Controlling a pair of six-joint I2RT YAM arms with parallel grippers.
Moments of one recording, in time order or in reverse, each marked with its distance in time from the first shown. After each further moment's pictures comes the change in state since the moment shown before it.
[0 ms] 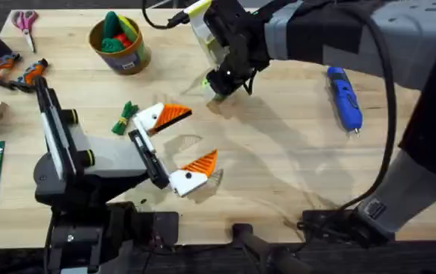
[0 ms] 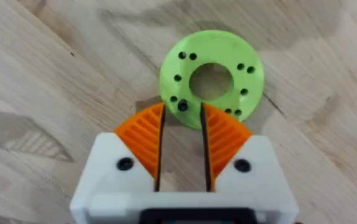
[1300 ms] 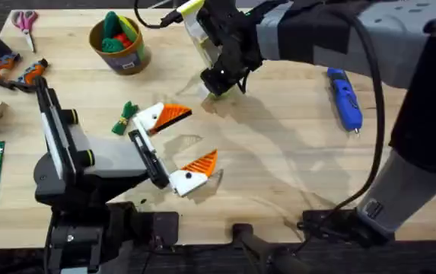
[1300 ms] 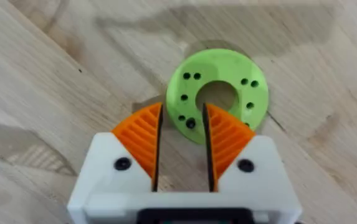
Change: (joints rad) left arm 0.000 0.000 0.000 0.000 0.000 0.000; right arm 0.021 0.033 0.038 0.024 0.008 0.000
